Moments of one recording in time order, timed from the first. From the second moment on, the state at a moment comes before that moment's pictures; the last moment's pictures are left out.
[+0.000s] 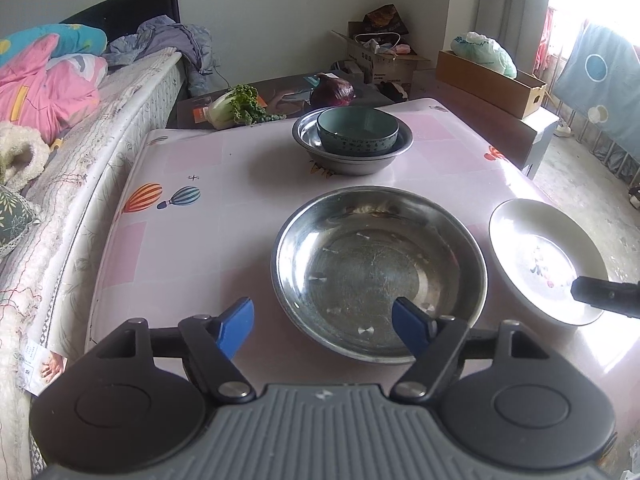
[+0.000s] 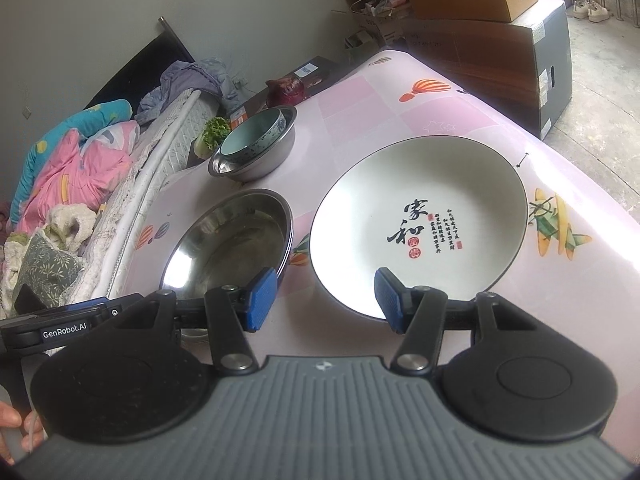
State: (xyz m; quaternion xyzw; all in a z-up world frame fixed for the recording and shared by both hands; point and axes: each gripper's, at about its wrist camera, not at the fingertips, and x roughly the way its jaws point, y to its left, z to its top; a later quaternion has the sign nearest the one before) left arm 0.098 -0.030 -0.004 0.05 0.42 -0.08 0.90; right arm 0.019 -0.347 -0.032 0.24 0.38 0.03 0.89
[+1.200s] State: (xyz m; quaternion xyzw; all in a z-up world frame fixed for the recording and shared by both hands) left arm 0.137 -0.164 -0.082 -0.05 0.46 -0.24 0.85; right arm 0.070 -0.523 -0.116 0.36 0.38 0.05 0.85
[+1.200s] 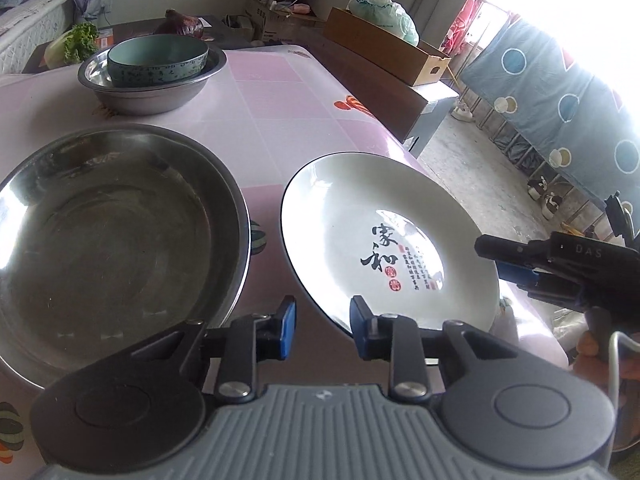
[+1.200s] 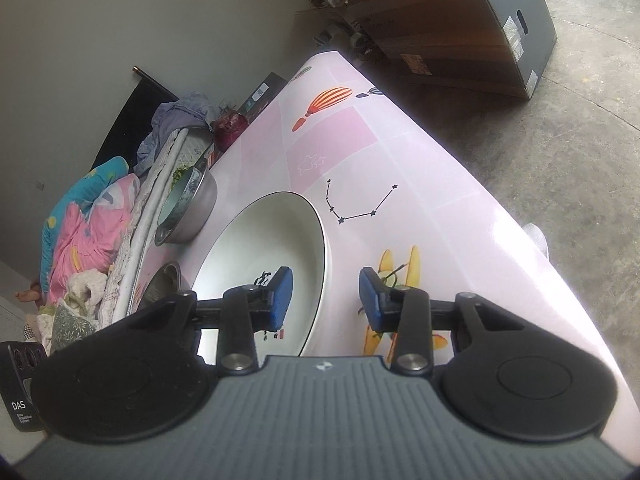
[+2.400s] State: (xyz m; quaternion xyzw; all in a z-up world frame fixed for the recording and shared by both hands) left arm 0.060 -0.100 -0.076 -0.02 0.51 -0.25 0.82; right arm -0.011 -0.440 -0.110 0.34 0.44 0.09 0.82
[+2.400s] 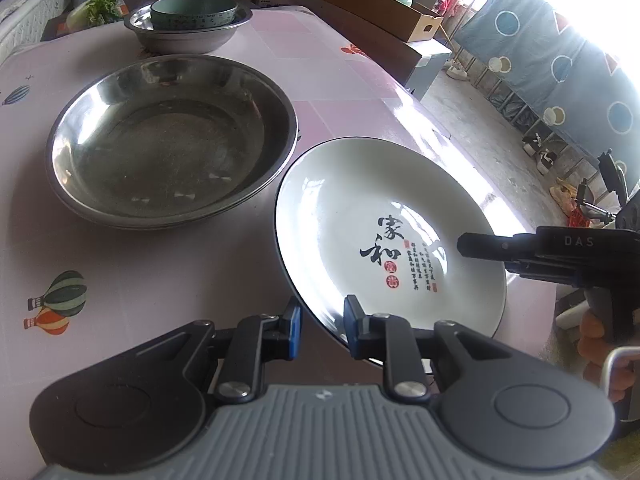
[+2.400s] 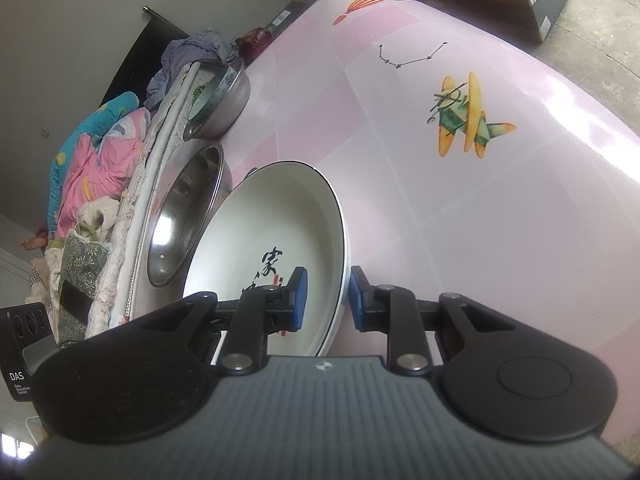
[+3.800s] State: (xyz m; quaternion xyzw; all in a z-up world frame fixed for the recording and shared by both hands) left arm 0.045 -0.061 -0.080 -0.04 0.49 -0.23 0.84; right arm -0.011 -0.398 -0.101 0.33 0.46 0.09 0.82
